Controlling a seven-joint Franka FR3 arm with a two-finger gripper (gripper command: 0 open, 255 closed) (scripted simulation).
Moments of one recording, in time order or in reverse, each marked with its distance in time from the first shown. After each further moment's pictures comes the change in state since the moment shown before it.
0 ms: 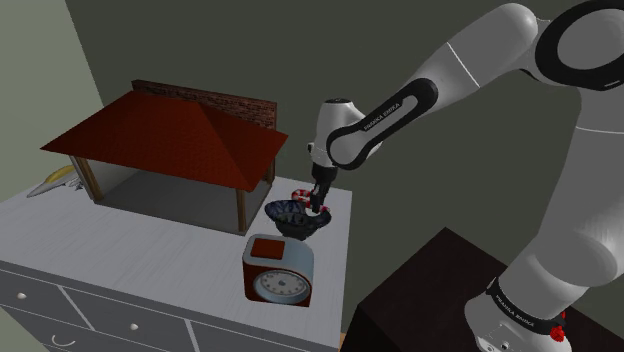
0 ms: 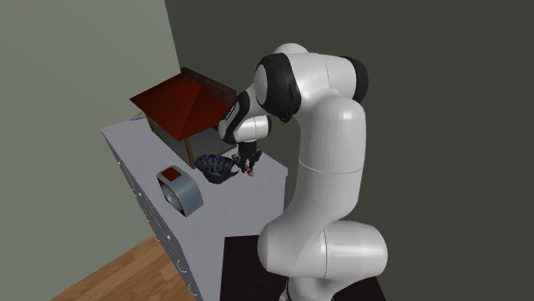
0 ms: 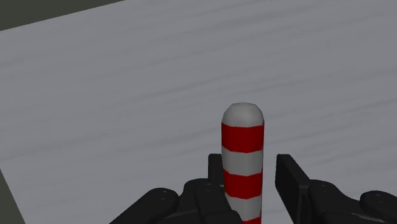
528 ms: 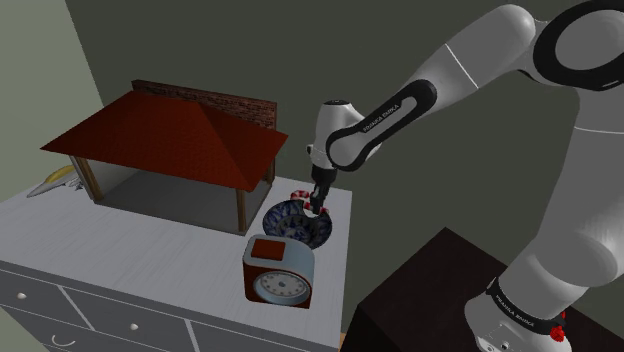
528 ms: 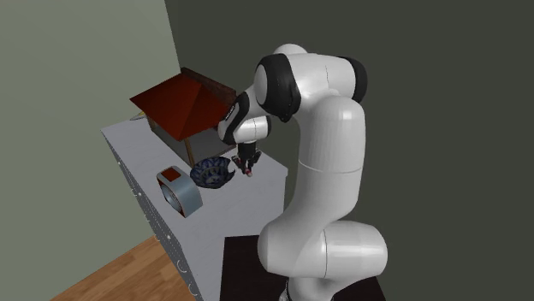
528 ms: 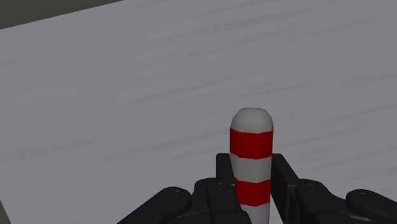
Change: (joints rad) arm 0.002 0.008 0.002 0.000 -0.002 -0.002 -0.002
